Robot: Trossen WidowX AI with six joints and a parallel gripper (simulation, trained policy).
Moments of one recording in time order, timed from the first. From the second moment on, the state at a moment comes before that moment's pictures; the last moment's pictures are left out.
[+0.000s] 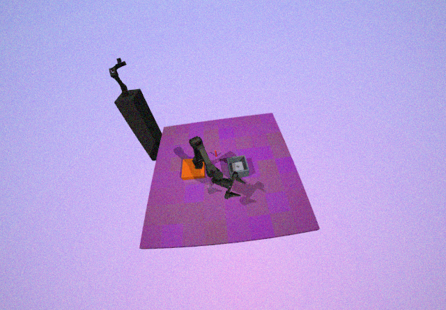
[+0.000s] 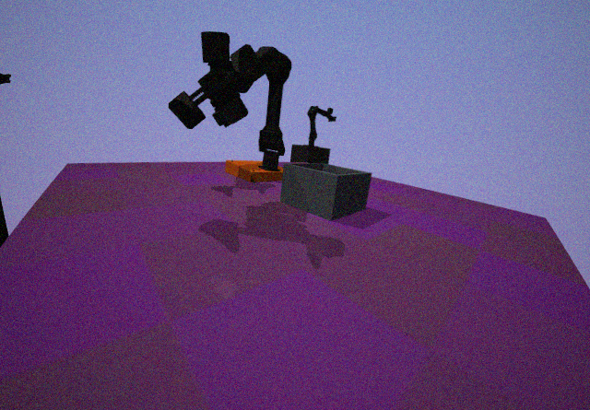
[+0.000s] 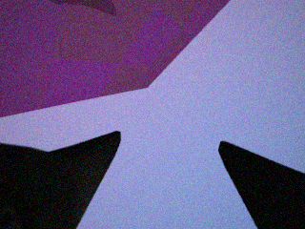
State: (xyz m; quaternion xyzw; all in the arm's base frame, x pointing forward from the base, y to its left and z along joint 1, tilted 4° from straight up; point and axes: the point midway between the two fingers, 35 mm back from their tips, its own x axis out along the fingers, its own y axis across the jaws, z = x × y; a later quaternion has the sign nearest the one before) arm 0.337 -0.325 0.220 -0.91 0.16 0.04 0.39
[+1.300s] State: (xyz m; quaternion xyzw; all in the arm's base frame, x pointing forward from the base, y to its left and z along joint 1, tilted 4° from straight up) arm 0.389 -0.086 0.289 -0.46 0.18 0.07 0.87
